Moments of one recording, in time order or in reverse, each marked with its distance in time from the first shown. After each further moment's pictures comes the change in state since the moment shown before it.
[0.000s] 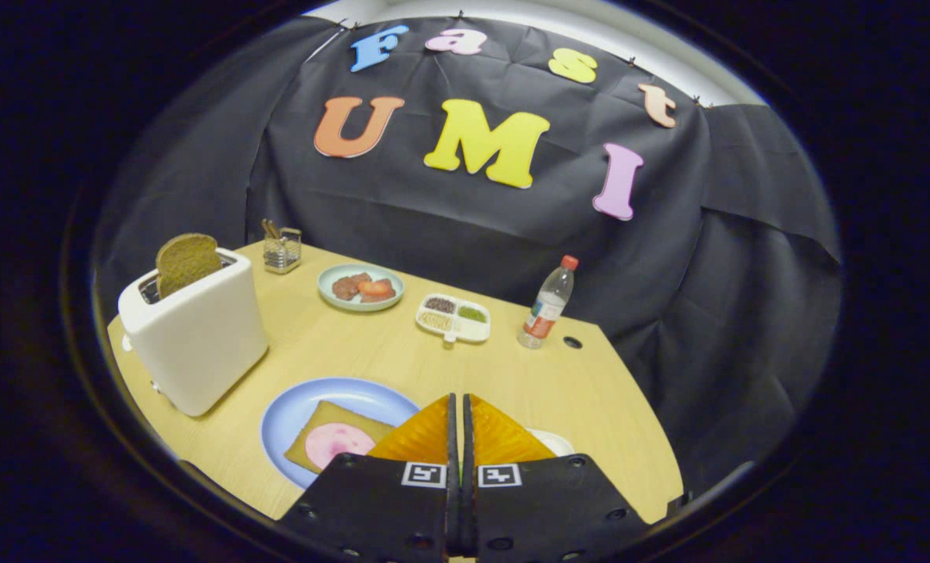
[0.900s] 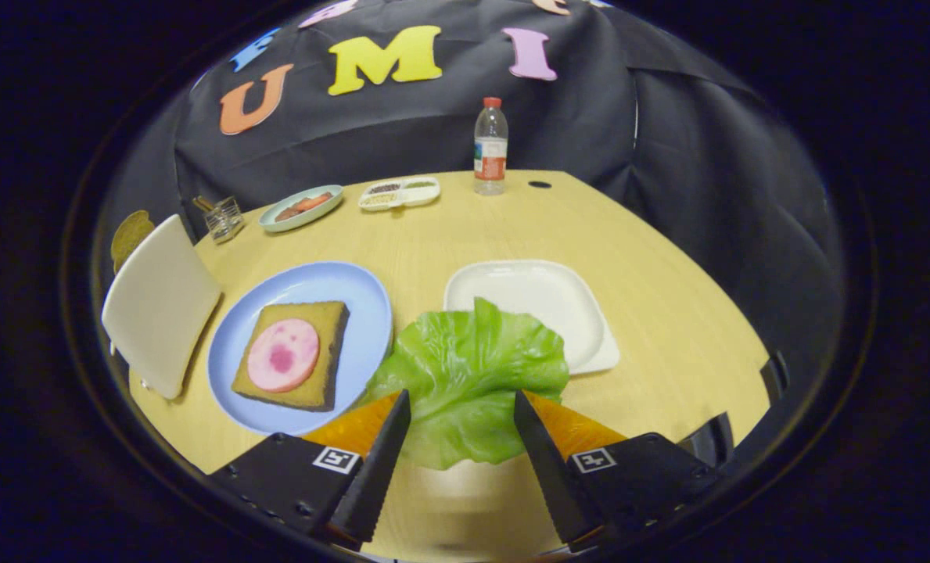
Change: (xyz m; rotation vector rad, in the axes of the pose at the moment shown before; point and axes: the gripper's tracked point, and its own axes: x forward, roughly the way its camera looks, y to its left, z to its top) arm 0.009 -0.012 -0.166 0.409 0.368 -0.026
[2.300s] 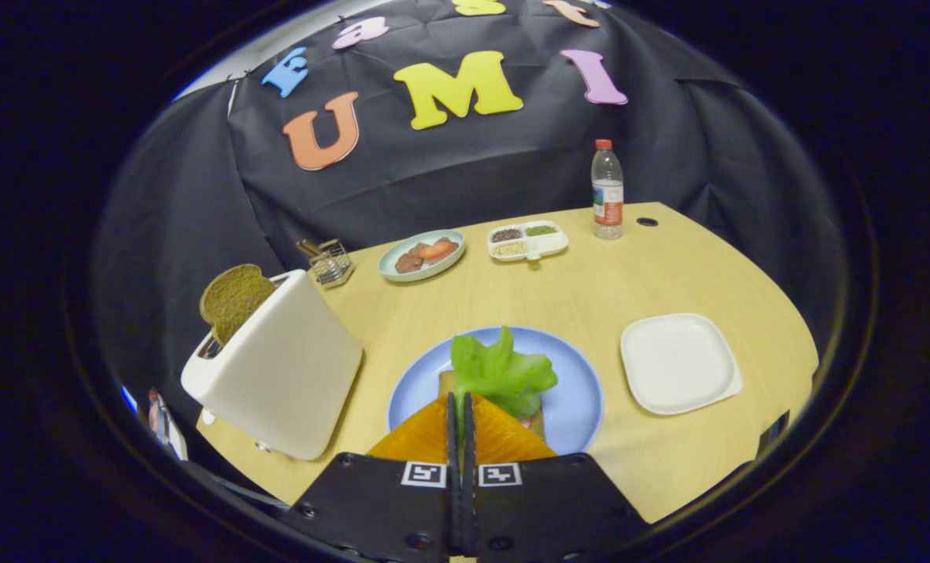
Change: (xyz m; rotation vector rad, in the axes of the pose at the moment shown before) arm -0.041 0.168 0.049 -0.044 -0.113 0.301
